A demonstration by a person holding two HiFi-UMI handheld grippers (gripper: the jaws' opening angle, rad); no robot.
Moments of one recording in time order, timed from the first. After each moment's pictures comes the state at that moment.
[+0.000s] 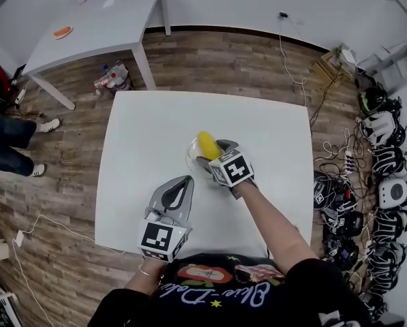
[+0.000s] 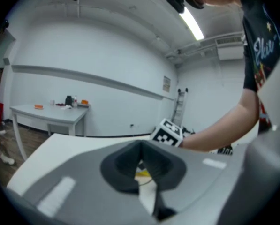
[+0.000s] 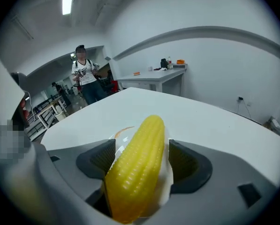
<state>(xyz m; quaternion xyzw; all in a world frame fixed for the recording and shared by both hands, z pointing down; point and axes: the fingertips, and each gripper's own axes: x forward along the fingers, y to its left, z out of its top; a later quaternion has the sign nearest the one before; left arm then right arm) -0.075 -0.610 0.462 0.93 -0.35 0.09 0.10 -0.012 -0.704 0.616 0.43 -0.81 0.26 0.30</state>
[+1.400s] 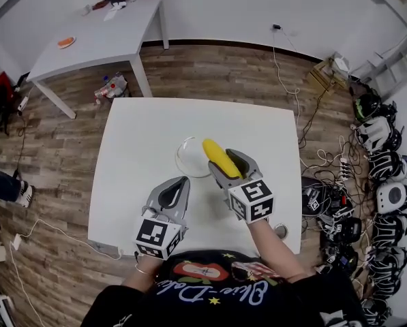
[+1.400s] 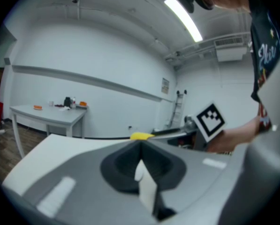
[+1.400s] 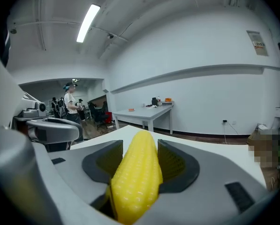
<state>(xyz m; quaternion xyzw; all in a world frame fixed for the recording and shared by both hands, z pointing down) -0.054 -0.580 0.445 0.93 -0.35 0.08 0.10 0.038 -0.627 0.475 0.52 -0.83 0.14 0.13</state>
